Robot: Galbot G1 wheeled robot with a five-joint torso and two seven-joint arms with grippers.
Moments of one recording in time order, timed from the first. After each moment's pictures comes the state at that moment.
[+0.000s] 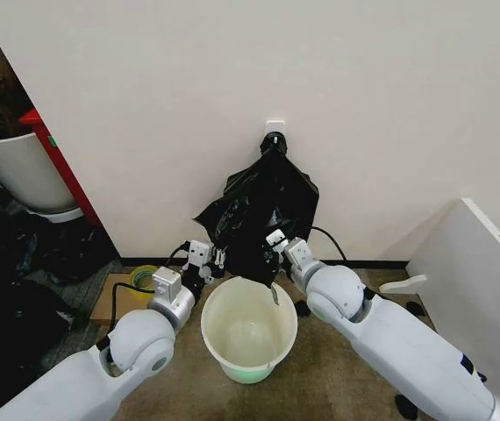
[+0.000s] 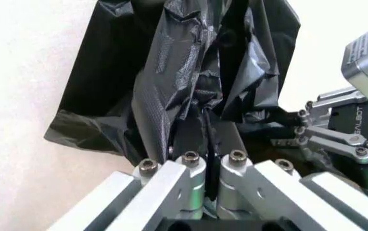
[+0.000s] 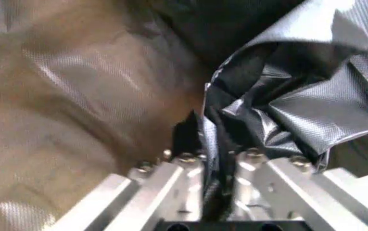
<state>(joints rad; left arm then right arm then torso) 1.01 -0.79 0.06 -2.13 -0.69 0.19 -0.36 -0.70 1.03 -0.22 1.92 0.49 -0.73 0.24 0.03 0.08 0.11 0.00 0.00</state>
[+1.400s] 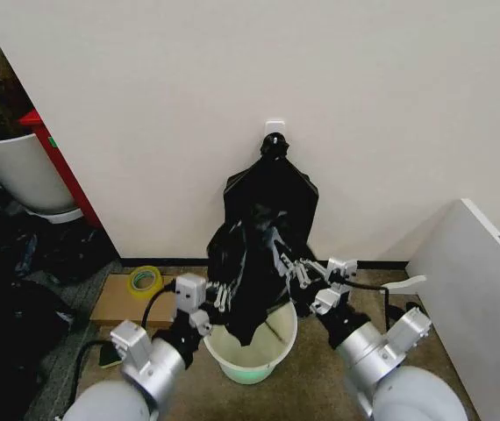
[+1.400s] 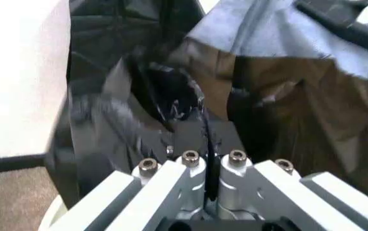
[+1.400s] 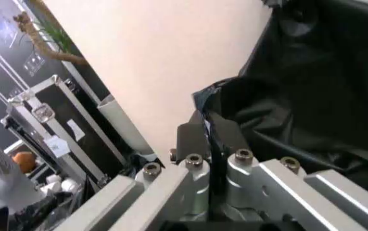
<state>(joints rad) 1.51 -0.78 -0.13 -2.51 -0.78 0.13 -0.36 -1.48 1.13 0.16 2.48 0.74 -0.18 0.18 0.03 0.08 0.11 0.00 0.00</state>
